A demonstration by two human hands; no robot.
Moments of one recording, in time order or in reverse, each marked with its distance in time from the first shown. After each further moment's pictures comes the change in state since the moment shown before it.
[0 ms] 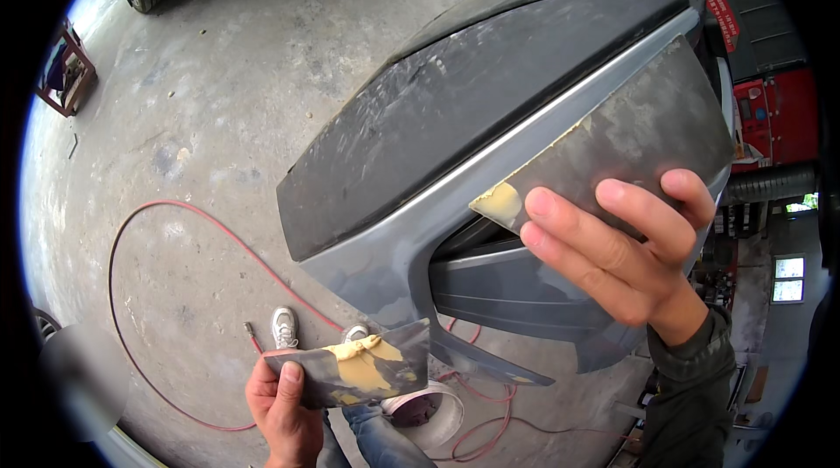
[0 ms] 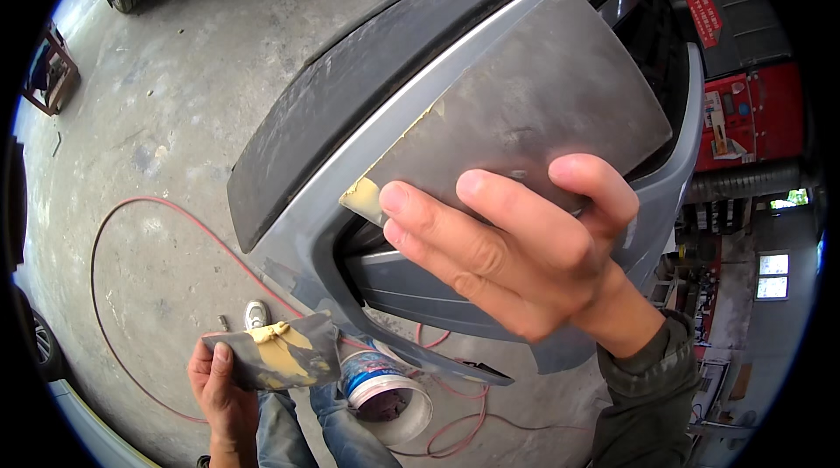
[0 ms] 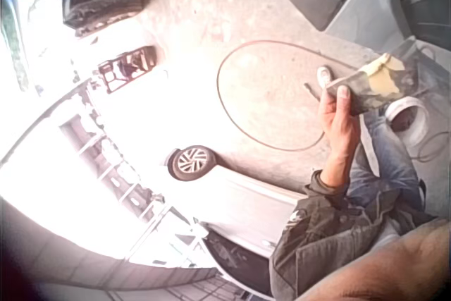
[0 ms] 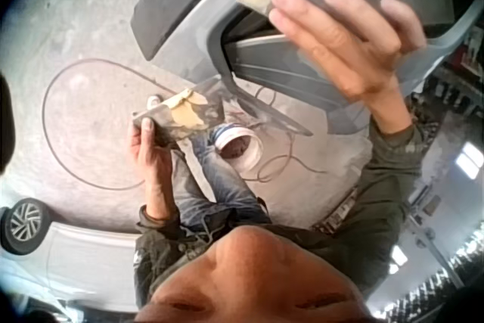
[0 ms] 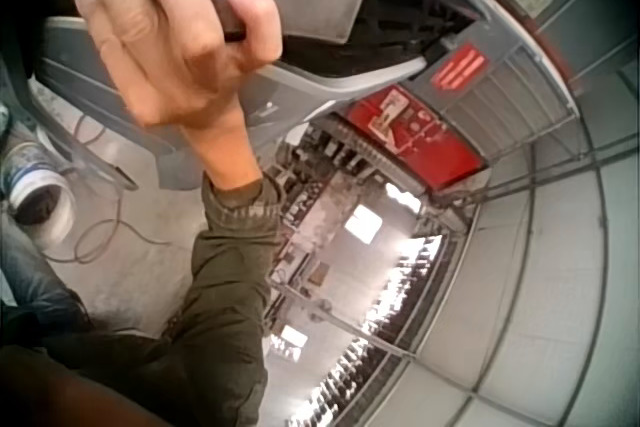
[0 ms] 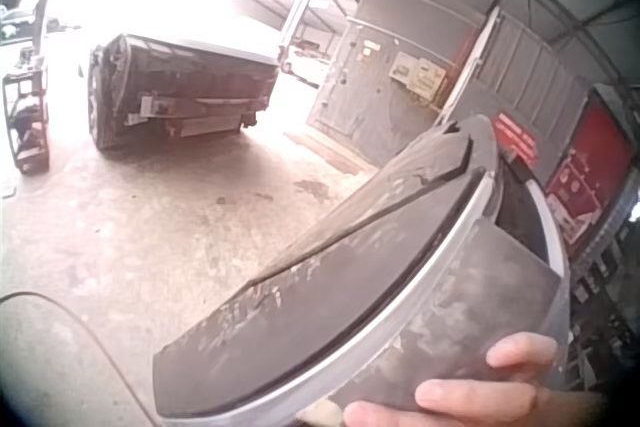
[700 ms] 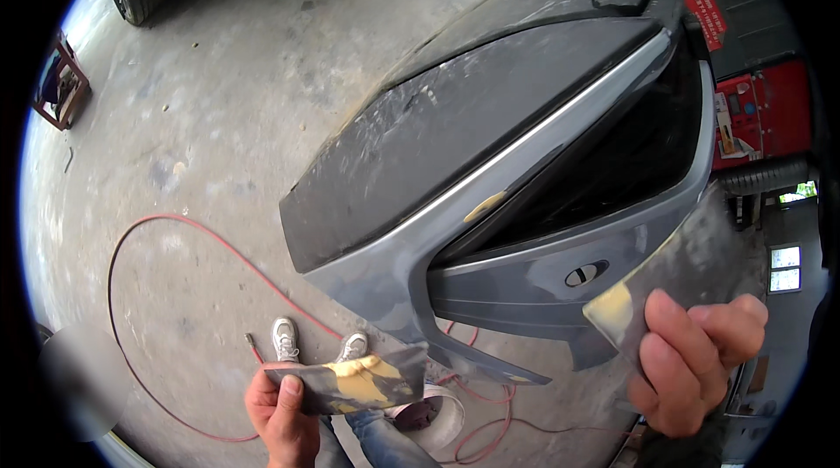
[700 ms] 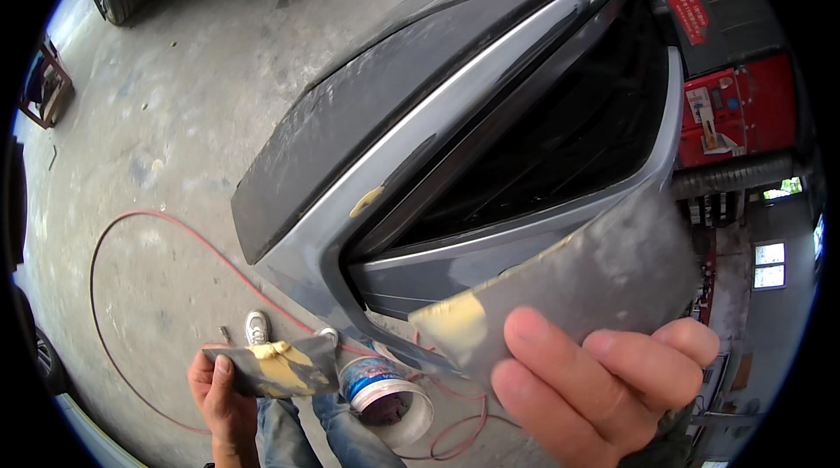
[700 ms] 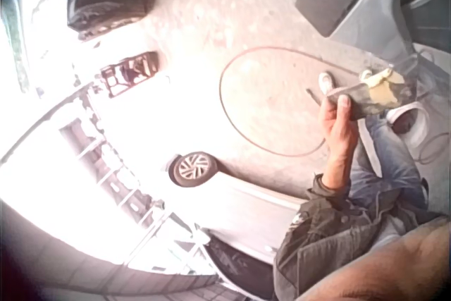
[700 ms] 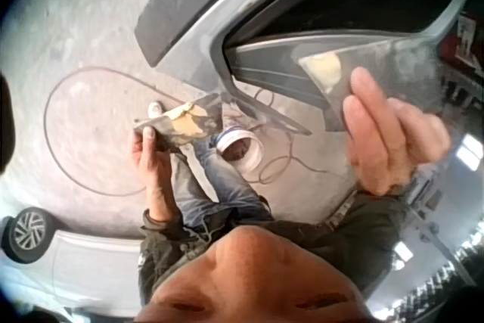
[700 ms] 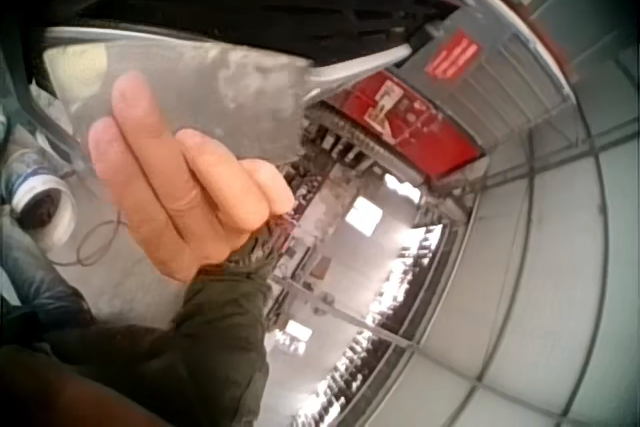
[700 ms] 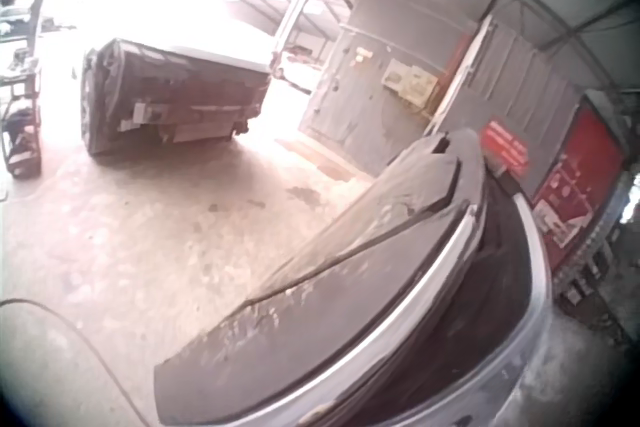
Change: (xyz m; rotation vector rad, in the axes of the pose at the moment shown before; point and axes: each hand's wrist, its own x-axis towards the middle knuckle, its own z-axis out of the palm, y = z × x) left_hand -0.001 0.014 -0.008 0.017 -0.066 -0.004; right_hand 0.010 -0.020 -0.115 0.040 -0.246 0.160
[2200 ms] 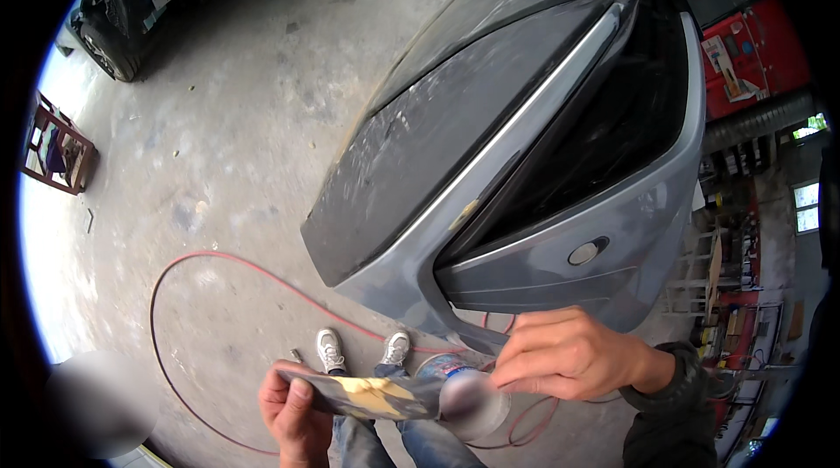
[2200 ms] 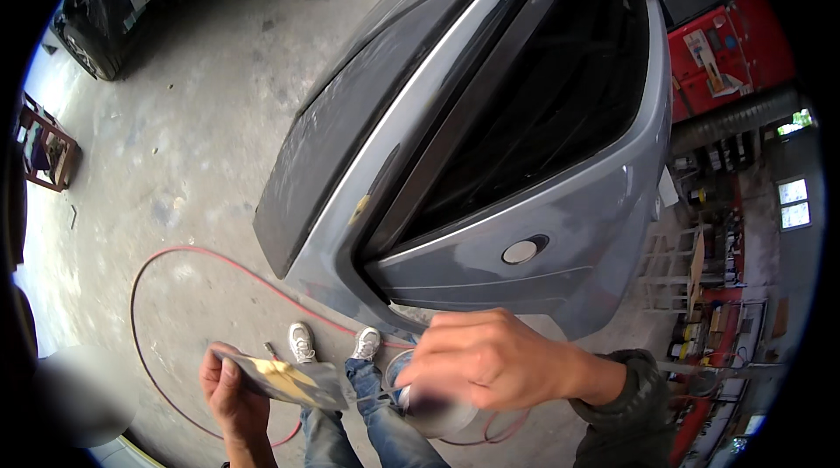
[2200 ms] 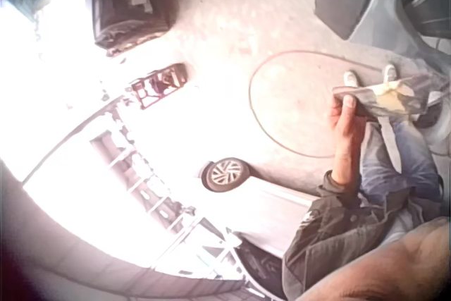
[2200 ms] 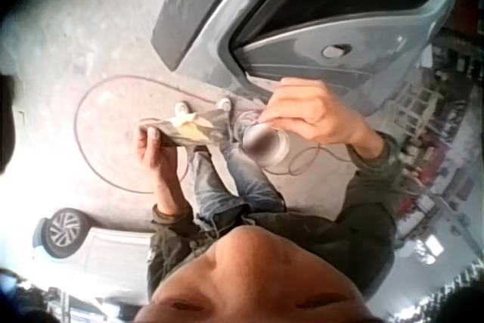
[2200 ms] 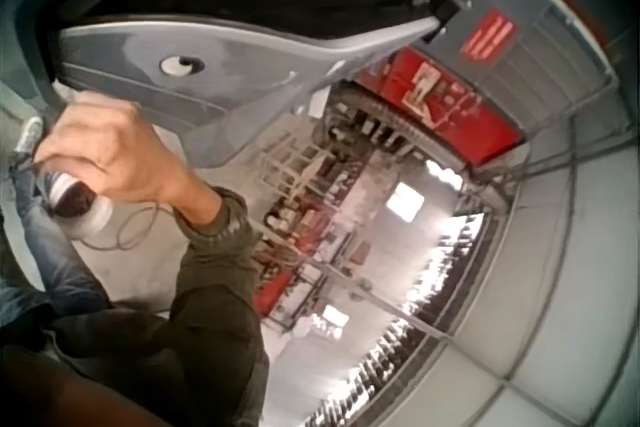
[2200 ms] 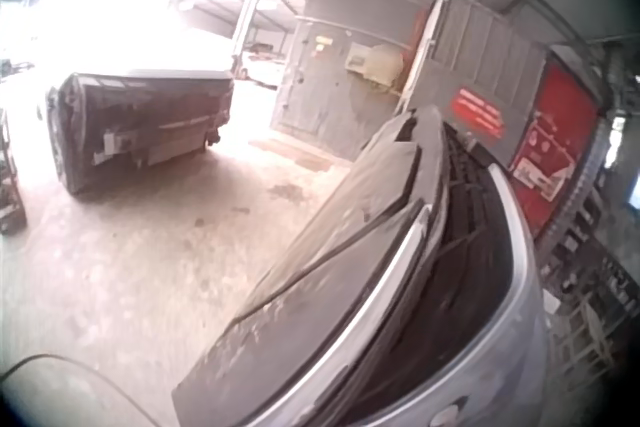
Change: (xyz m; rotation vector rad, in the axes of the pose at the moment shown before) left_hand 0.019 0.045 -0.002 -0.067 -0.143 -0.022; right_hand -0.009 -0.035 0.073 1.409 -0.298 0.264
